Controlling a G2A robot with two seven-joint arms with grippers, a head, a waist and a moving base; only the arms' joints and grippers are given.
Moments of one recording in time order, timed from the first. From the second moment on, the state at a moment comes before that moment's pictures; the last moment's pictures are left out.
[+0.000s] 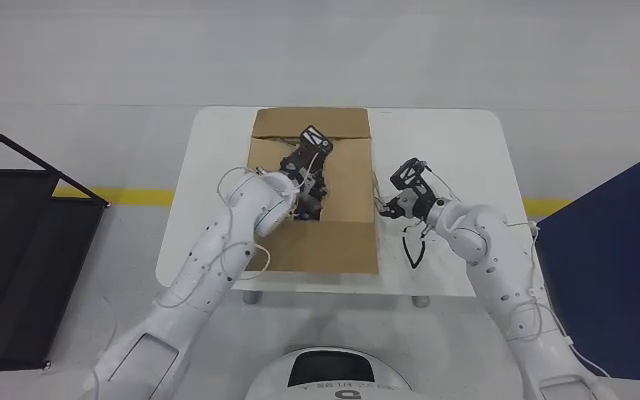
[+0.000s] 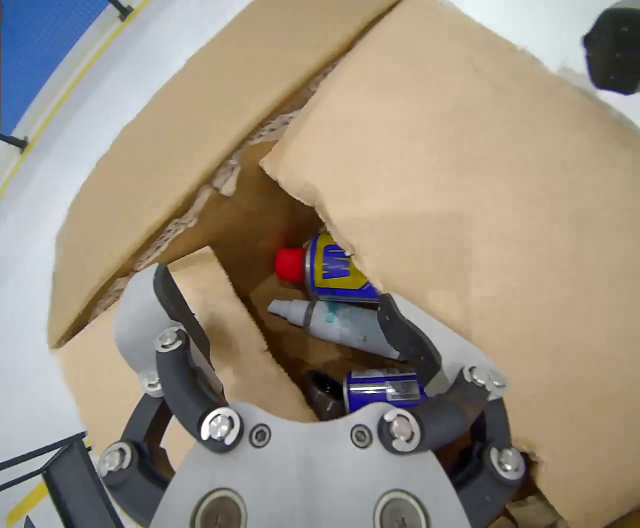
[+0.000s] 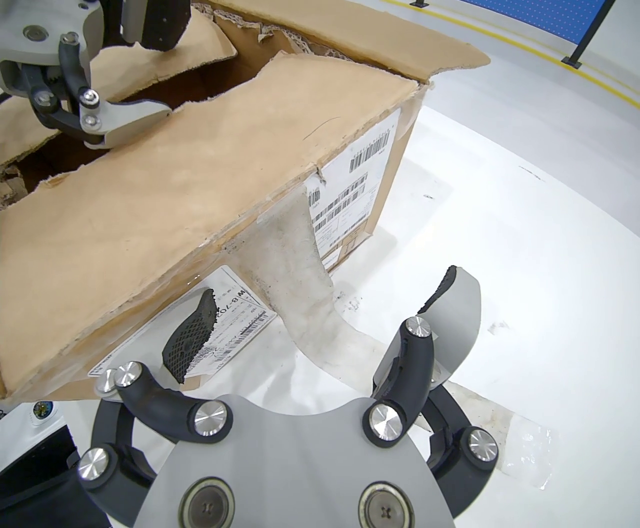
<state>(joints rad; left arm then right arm) 1.01 -1.39 -0.98 -1.42 1.35 -0.24 -0.74 -1.28 -1.14 1.28 -1.44 -1.12 -0.59 0.33</state>
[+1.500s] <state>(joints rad) 1.01 -1.38 -0.97 -1.46 1.49 -0.28 -0.90 -1.27 -1.13 1.27 -1.44 -1.10 -0.57 0.33</state>
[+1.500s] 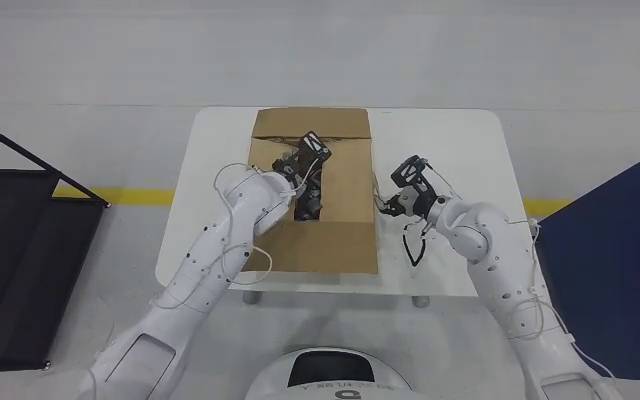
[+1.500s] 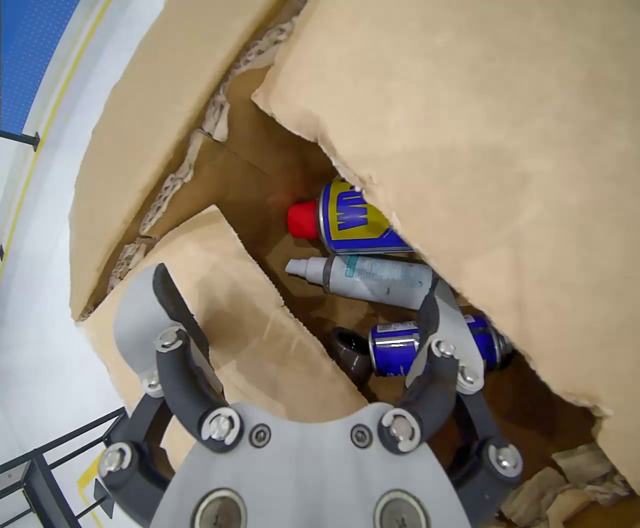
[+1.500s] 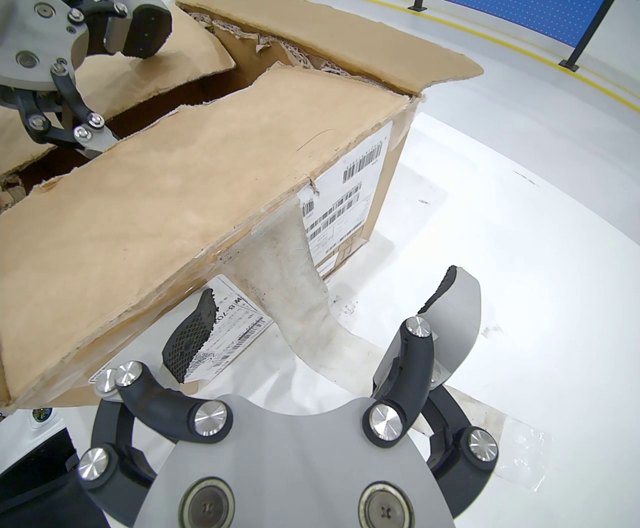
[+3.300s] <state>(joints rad) 0.96 -1.44 -0.86 -1.49 1.37 -0.15 -0.52 -1.79 -1.06 1.81 -1.78 -0.99 -0.54 0.01</state>
